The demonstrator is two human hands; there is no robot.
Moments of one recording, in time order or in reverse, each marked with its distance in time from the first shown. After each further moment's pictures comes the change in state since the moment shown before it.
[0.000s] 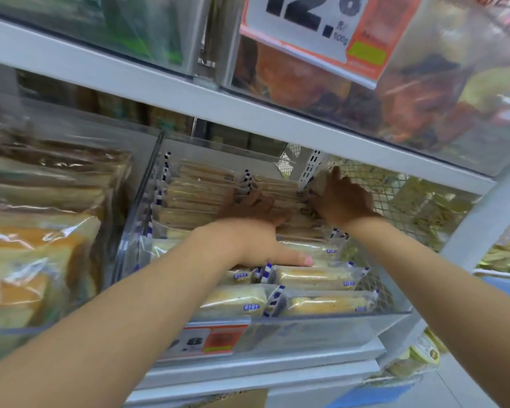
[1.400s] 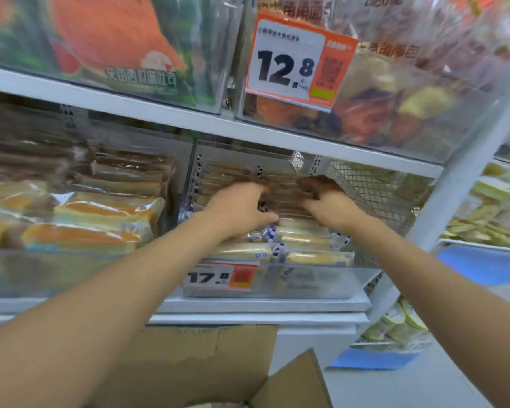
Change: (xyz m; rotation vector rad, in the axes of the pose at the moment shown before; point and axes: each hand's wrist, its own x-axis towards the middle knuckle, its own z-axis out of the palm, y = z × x) left_hand -0.061 -0.001 -0.020 -0.233 0.354 -0.119; right_hand -0.072 -0.011 -0.031 0.533 -0.057 -0.338
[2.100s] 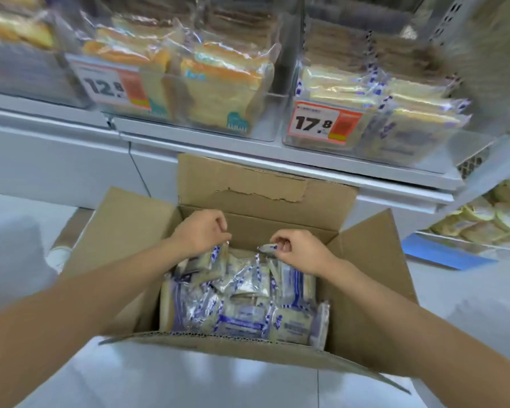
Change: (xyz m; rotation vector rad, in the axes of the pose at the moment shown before) left_hand -0.314 -0.136 0.095 -0.229 -0.214 -0.602; right_hand -0.261 -0.094 0.223 0.194 -0.678 -0.129
